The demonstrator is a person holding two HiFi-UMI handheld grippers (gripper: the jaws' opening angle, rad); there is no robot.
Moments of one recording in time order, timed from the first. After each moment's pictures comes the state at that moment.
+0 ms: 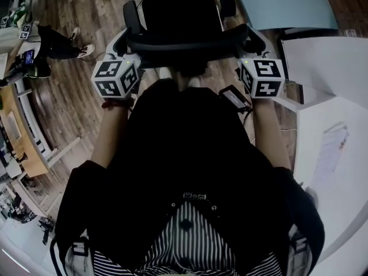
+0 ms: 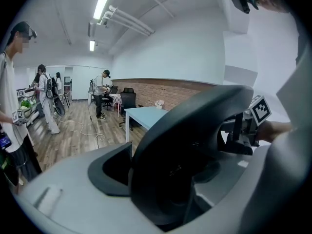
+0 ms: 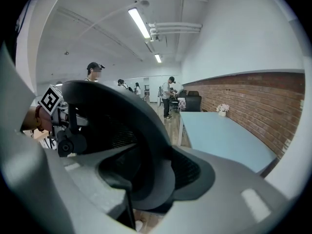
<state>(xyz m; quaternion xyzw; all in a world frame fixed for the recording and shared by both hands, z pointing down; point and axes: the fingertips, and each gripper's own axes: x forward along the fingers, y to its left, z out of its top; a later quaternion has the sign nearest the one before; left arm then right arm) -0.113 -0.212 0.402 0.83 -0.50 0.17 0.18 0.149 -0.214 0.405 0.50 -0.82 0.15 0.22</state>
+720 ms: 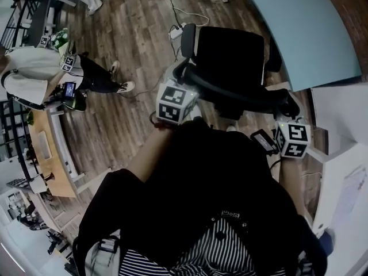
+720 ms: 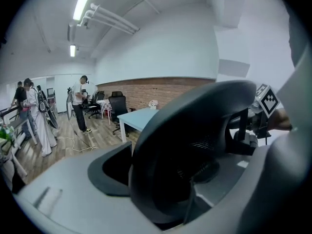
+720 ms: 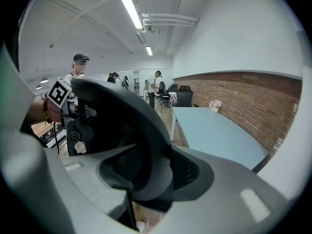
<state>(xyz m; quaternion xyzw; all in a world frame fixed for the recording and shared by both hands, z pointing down) -0.137 -0.364 0.415 0.86 -0.44 0.22 0.11 0.120 -0.293 0.424 0.54 -0.78 0.17 0.25</state>
